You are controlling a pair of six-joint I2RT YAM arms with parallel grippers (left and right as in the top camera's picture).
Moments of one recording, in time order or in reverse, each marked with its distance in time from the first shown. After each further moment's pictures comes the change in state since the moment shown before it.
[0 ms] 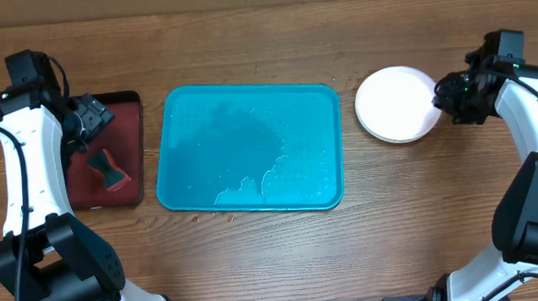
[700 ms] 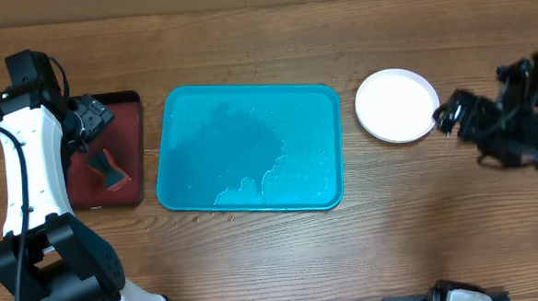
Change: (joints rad) left arm 0.000 0.000 0.000 0.000 0.000 0.000; right arm 0.042 -0.606 0.051 -0.549 -0.080 -0.002
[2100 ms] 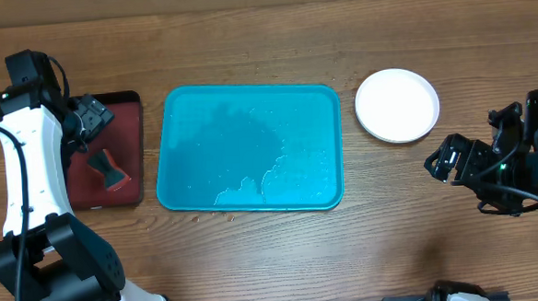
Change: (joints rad) left arm 0.000 0.000 0.000 0.000 0.000 0.000; right arm 0.017 -0.087 0.001 -0.272 -0.012 -0.002
